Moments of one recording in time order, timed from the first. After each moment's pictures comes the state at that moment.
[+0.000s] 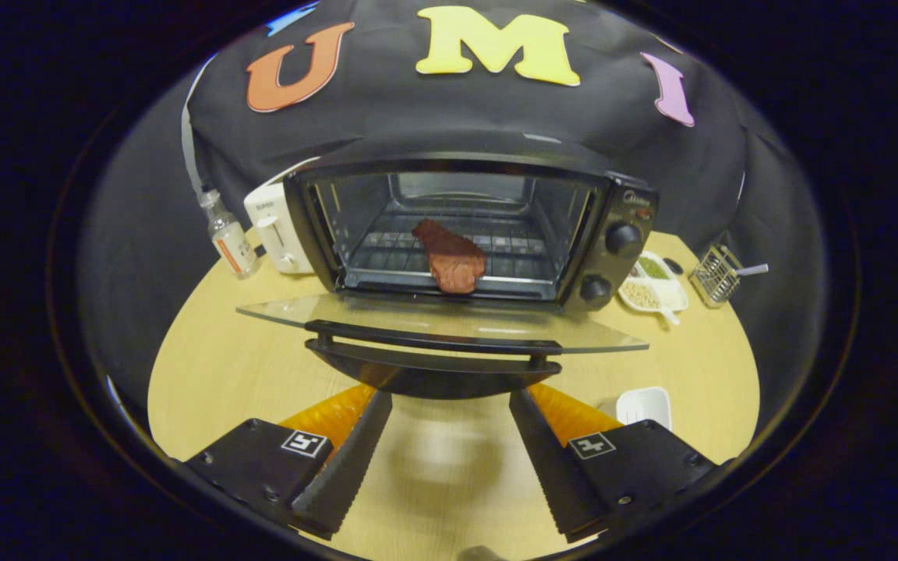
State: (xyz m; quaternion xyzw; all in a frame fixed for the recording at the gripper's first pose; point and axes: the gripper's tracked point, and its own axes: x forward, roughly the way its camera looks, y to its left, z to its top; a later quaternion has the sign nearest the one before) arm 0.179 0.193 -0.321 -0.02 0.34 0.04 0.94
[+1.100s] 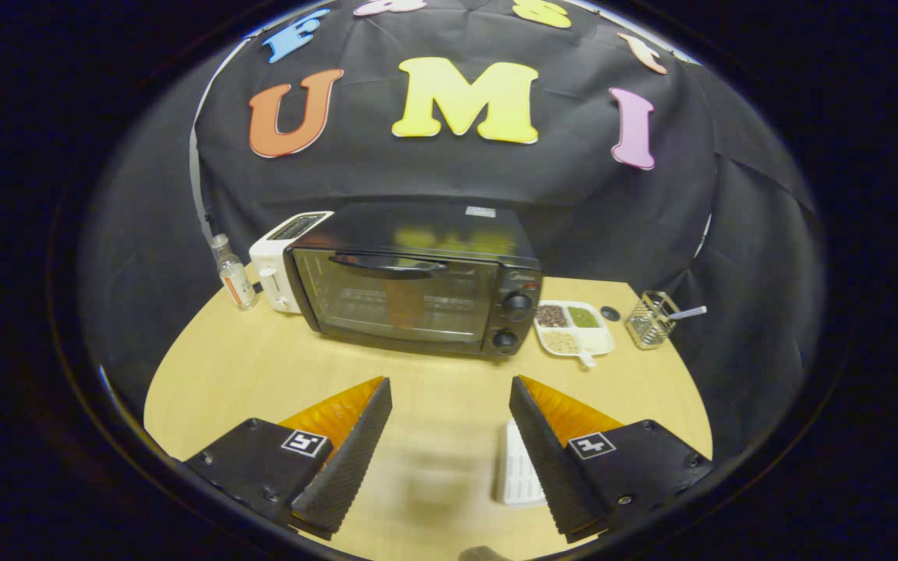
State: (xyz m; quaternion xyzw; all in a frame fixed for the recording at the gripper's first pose) arm 0.114 0.089 -0.222 -0.04 0.26 0.01 0.97
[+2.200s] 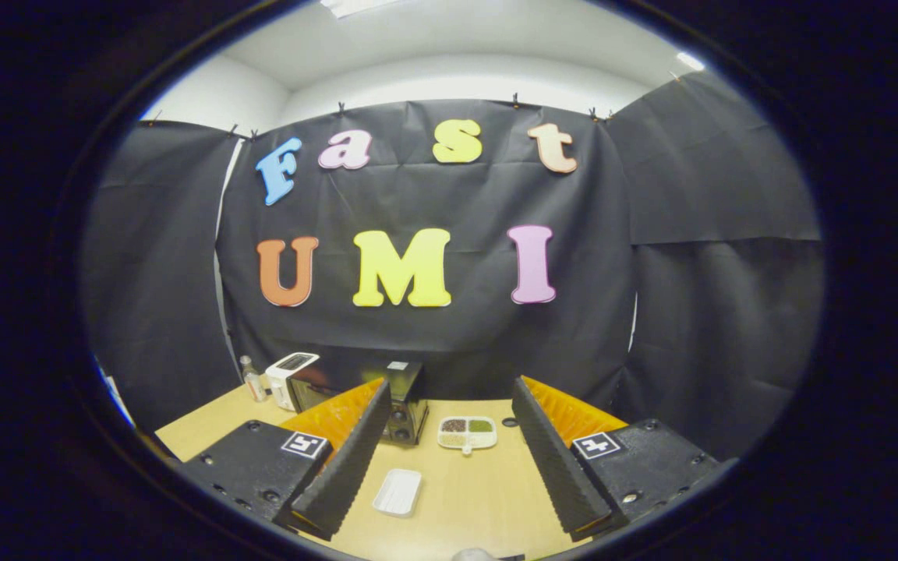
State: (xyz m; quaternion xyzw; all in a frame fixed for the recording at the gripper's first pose) arm -0.047 -0.097 -0.019 0.01 0.00 0.05 1.00
